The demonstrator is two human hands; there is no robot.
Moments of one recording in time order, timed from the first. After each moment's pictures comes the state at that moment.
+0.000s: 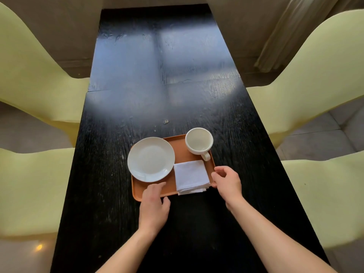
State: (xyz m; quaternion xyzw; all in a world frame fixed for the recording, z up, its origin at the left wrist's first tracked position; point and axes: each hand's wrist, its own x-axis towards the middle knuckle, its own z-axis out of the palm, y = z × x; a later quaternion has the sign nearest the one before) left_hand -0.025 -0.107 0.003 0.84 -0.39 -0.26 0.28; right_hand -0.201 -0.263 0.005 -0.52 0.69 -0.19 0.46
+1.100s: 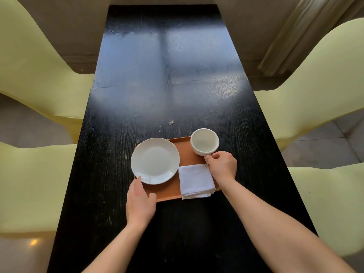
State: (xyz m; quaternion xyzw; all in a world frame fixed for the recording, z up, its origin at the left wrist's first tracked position) left_hand 0.020 -0.113 -0.011 0.90 -0.24 -0.27 0.27; right_hand -0.139 -0.311 0.018 -0.63 0.69 -0.16 0.31
